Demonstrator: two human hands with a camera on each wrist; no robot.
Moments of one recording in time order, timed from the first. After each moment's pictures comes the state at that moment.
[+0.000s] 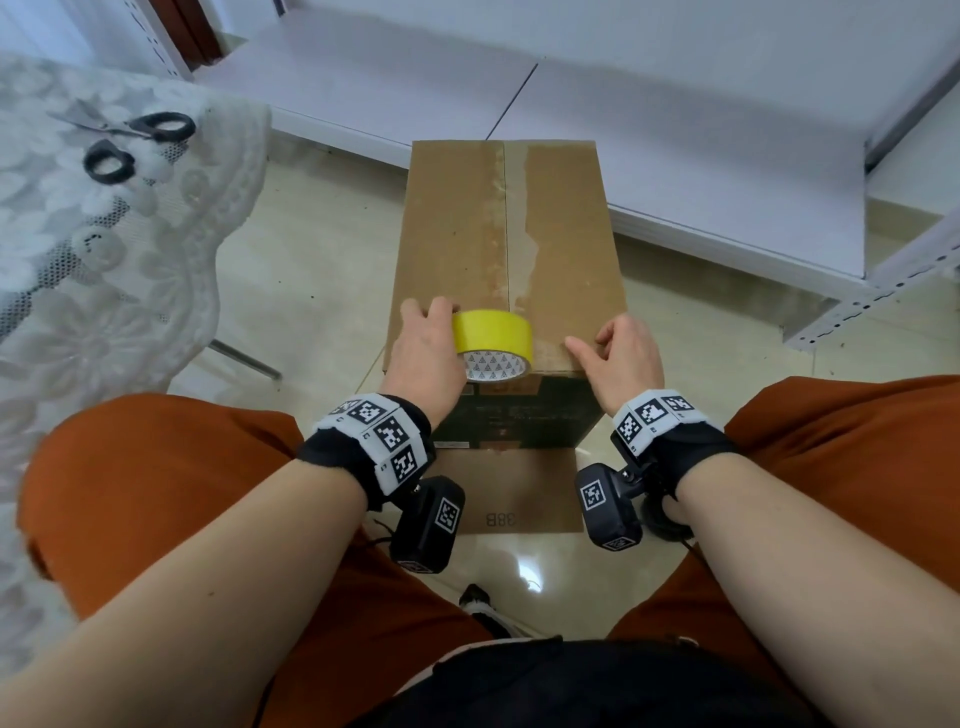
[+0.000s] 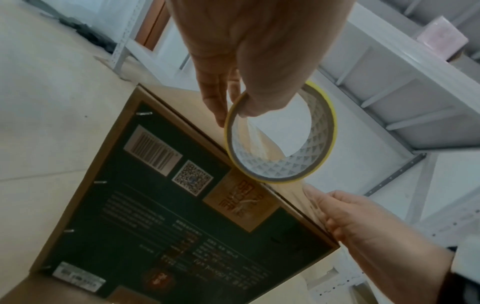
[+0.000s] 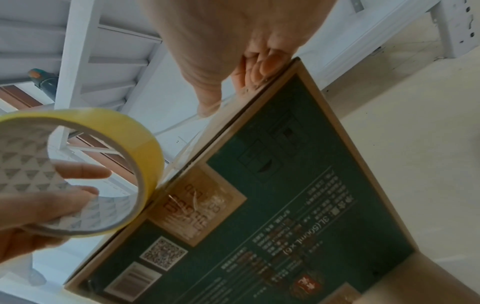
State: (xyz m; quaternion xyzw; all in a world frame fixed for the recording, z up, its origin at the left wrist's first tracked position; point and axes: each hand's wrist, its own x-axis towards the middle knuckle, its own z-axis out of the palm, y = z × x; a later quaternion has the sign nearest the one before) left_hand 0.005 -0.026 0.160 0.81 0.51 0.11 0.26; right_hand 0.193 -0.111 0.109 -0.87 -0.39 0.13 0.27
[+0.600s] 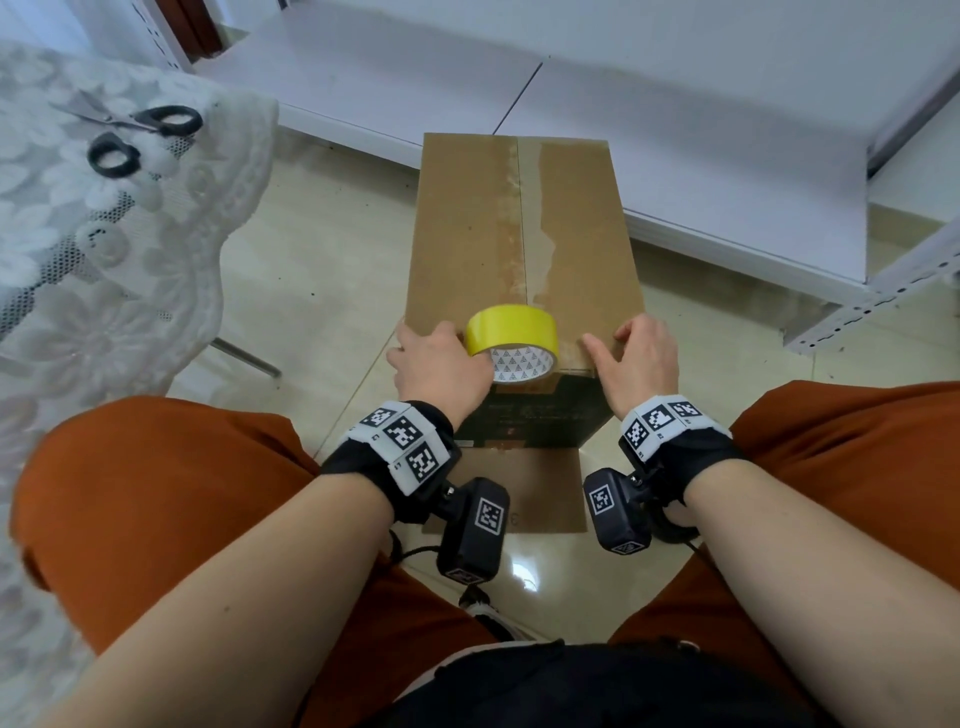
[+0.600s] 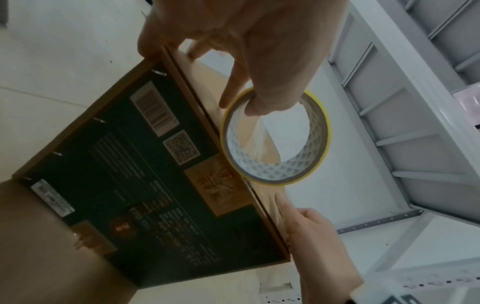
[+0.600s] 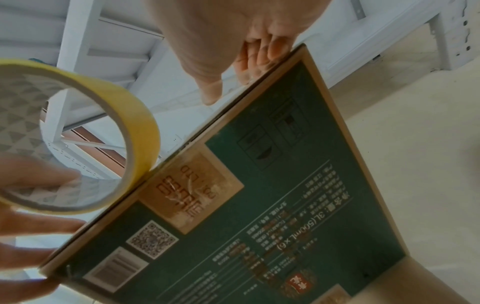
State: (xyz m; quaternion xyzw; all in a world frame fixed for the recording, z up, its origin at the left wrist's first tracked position) left_hand 0.017 -0.032 0.156 0.72 0.62 0.03 0.32; right_hand 0.195 -0.115 0.113 -0.89 -0.37 0.09 0.25
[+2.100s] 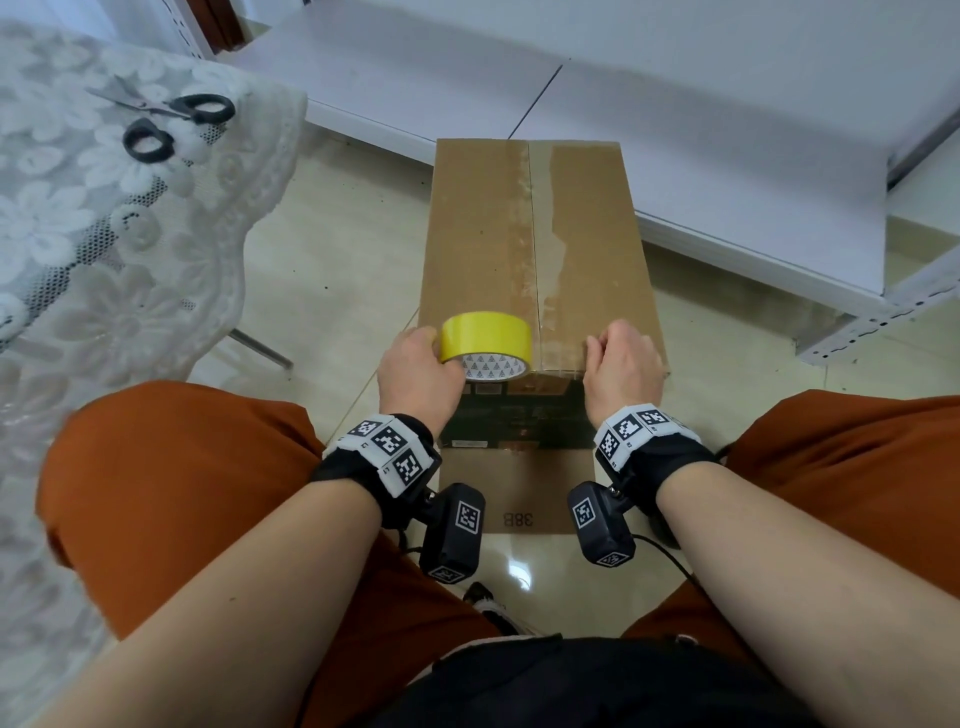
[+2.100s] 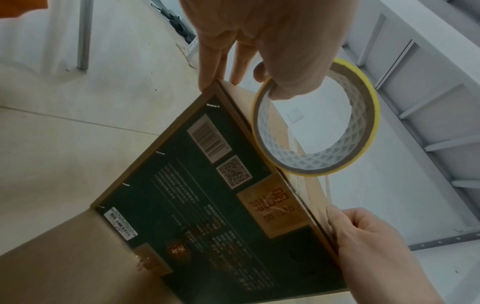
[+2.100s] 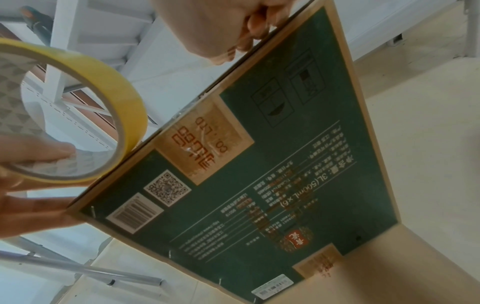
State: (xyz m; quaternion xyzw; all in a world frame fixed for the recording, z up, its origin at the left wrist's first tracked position) left_hand -0.018 -0.026 0.139 0.71 0.61 0.17 0.31; right_hand 0.162 -0.102 0.108 -0.89 -0.39 0.03 0.21
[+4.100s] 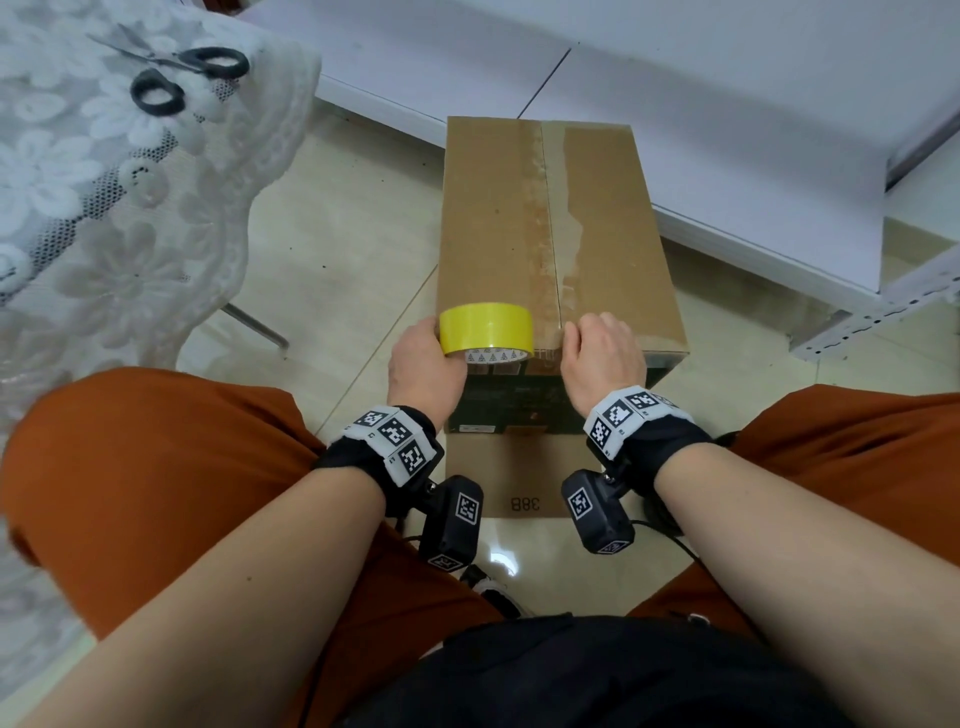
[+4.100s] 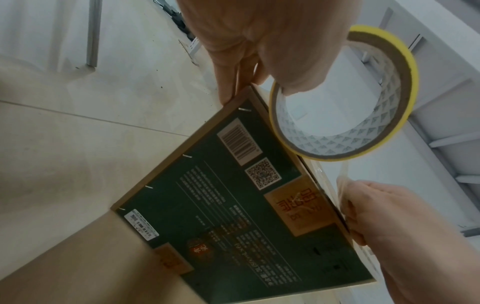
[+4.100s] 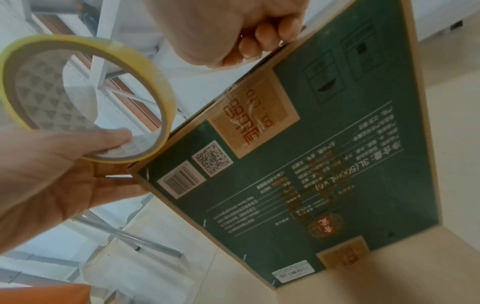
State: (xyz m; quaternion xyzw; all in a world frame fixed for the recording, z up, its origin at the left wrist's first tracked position) left_hand -0.027 -0.029 0.122 0.69 0.59 0.20 0.36; right_hand 0.134 -0.099 0.122 -0.86 -0.49 0.05 0.12
